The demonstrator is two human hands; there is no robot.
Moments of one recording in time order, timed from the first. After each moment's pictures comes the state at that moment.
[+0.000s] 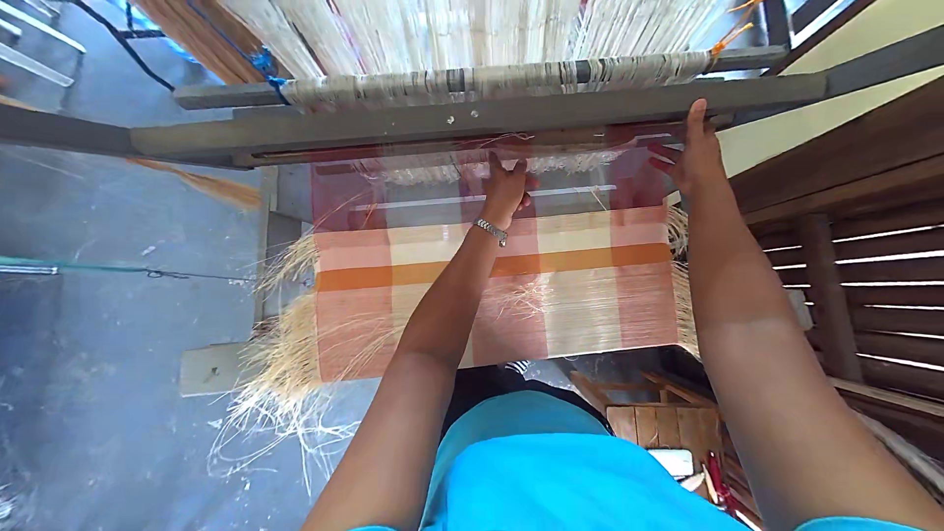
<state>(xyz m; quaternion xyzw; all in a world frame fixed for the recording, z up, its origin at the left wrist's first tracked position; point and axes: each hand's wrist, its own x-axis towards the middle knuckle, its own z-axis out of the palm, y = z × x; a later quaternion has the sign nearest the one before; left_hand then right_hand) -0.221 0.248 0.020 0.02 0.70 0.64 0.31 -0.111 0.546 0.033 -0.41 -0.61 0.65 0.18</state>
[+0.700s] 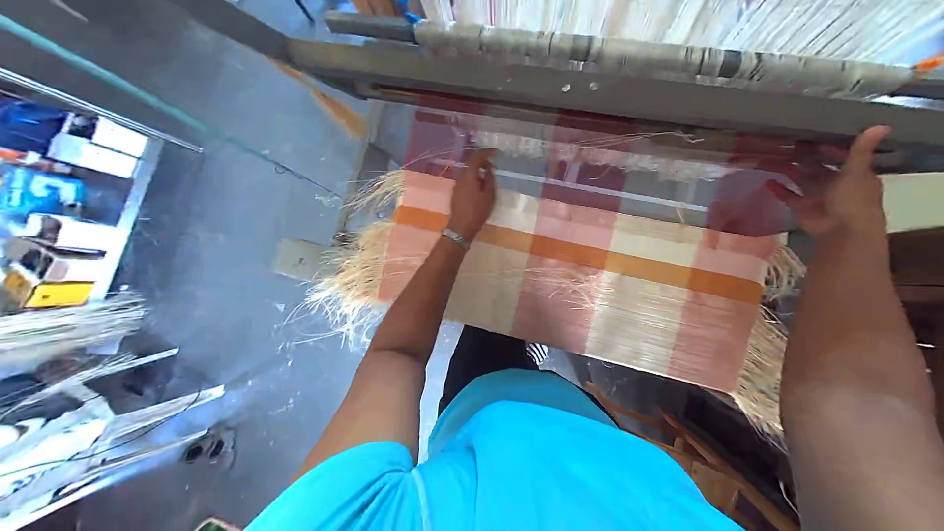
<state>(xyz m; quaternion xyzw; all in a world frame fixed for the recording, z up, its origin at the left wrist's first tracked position) -0.231 0.042 -0.004 0.15 0.91 0.39 0.00 -0.103 0.549 0.034 -0.35 -0.64 0.67 0.11</state>
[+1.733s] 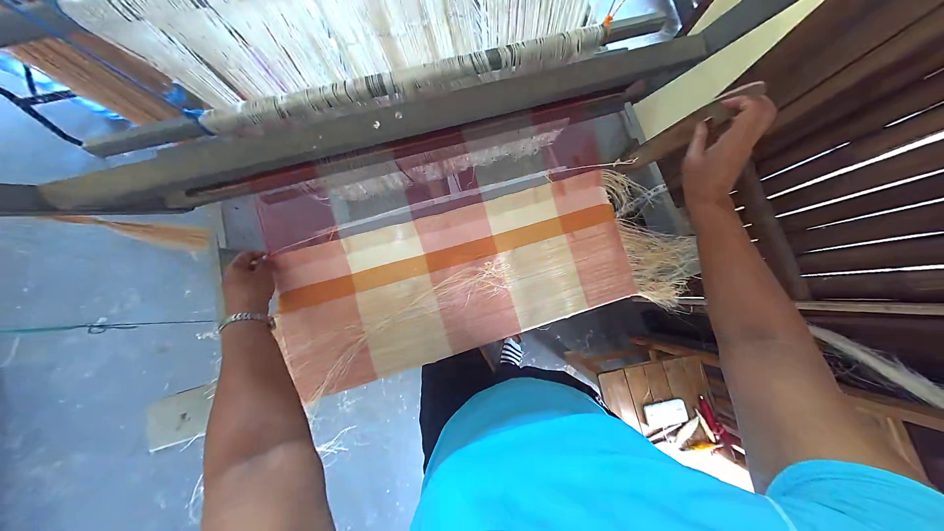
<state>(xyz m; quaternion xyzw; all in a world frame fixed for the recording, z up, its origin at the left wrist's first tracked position) -0.273 -0.090 0.008 -0.01 0.94 0.31 0.11 0.056 0.557 0.070 -0.34 -0.86 0.11 0.37</state>
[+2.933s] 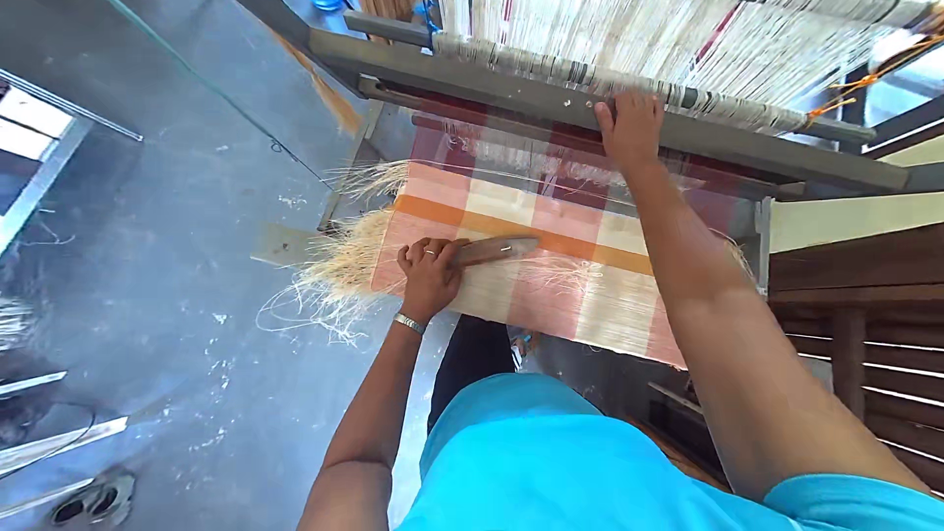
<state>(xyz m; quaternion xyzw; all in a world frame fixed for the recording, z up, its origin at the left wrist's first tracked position) -0.072 -0.074 -0.040 0.19 0.95 0.22 -0.06 -0.235 0.330 0.083 -0.04 -0.98 0.14 0.12</state>
